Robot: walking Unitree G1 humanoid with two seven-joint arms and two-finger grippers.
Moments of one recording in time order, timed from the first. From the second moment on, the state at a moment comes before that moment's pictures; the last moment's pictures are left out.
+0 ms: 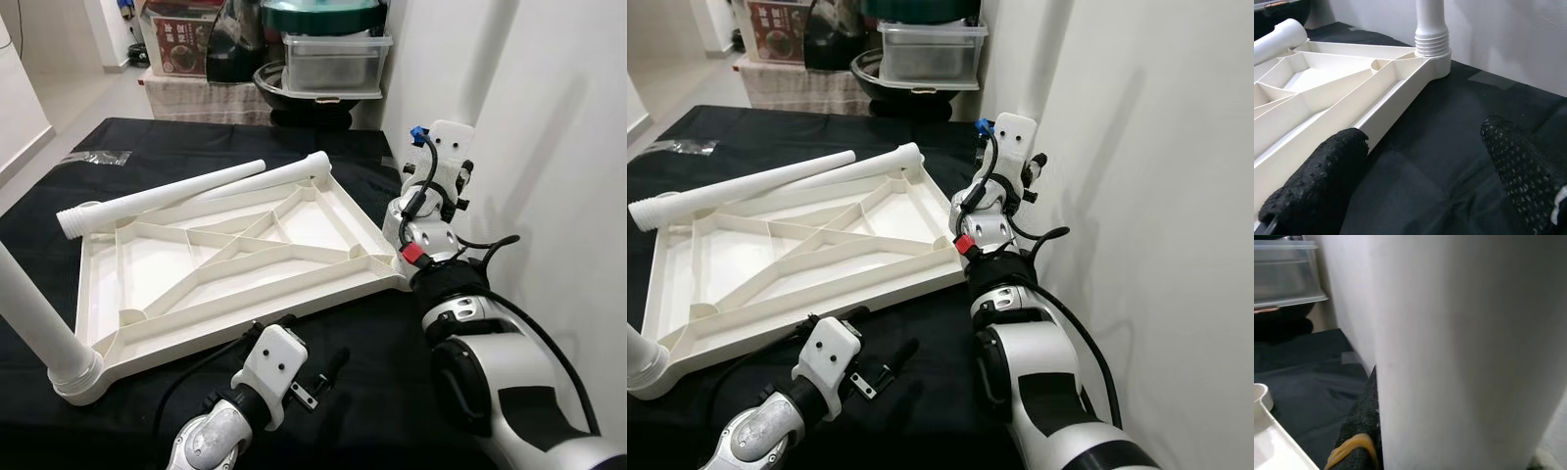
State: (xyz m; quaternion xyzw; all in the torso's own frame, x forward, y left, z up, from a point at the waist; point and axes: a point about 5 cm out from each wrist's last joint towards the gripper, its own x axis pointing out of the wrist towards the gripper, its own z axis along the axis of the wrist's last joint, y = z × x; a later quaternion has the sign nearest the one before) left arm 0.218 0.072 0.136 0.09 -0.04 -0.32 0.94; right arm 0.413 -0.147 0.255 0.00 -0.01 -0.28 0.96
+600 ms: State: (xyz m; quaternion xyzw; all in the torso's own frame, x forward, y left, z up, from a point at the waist) left arm 0.218 0.071 0.136 0.09 -0.04 -0.32 0.94; right arm 0.413 -0.144 0.254 0.01 -0.02 -0.27 0.96
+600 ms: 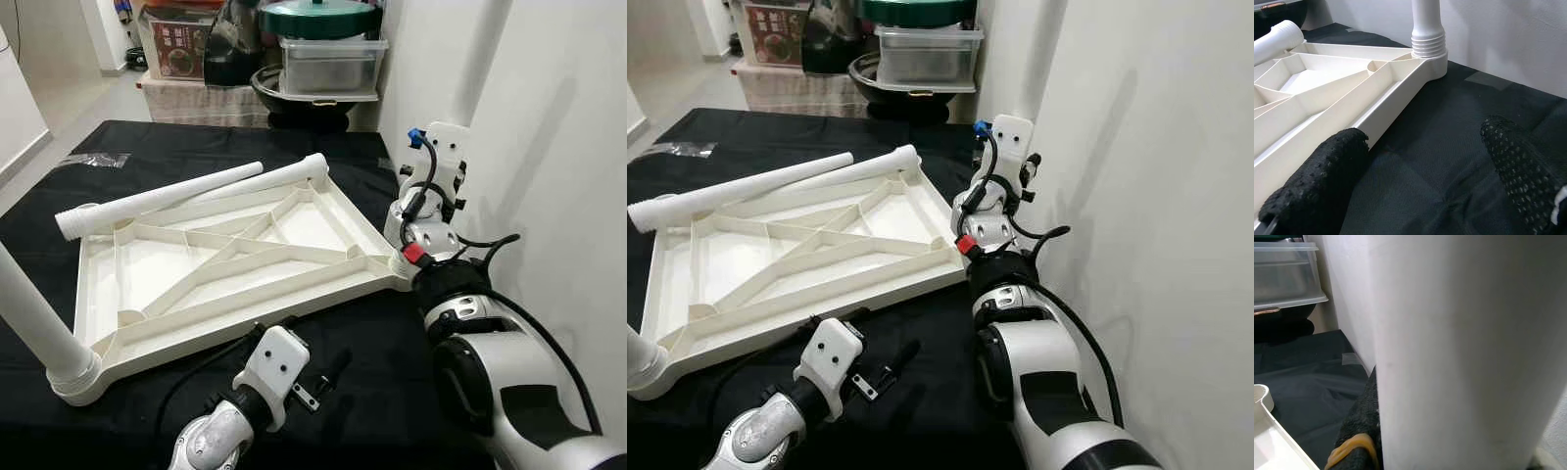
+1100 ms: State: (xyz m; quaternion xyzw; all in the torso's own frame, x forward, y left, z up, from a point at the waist) left arm 0.218 0.070 0.136 0.09 -0.04 -0.32 0.94; right arm 0.402 -0.111 0.252 0.03 0.01 -0.12 0.99
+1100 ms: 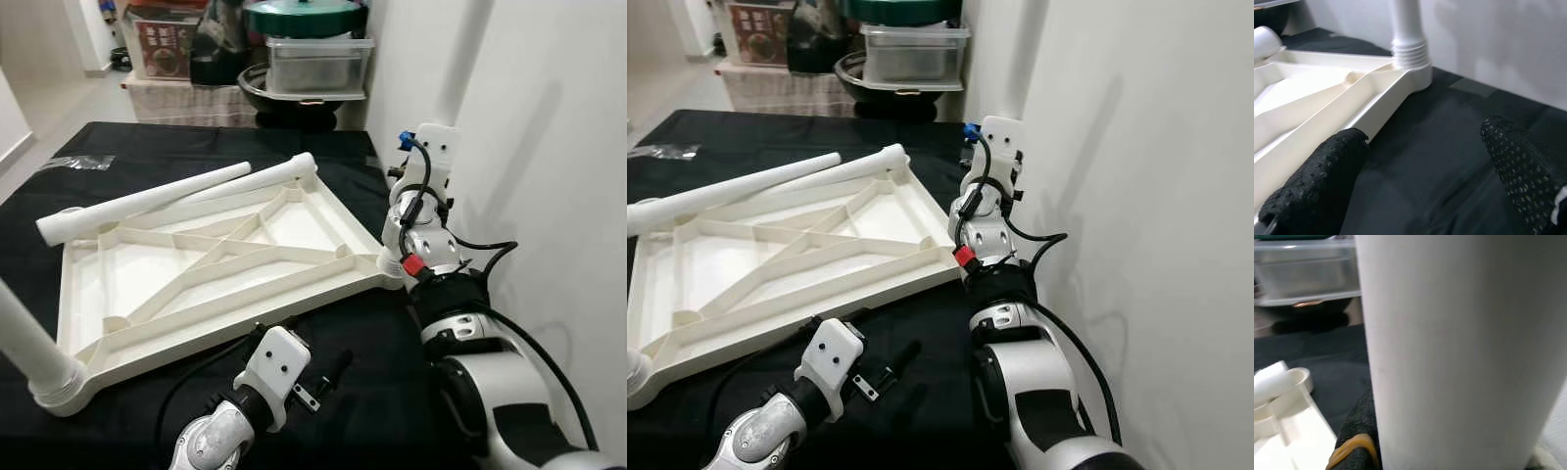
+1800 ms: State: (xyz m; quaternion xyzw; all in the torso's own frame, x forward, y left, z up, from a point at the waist) left arm 0.232 0.081 0.142 0.09 -0.05 -0.29 0.95; right arm 0.351 -0.053 0.254 0.12 0.01 0.19 0.97
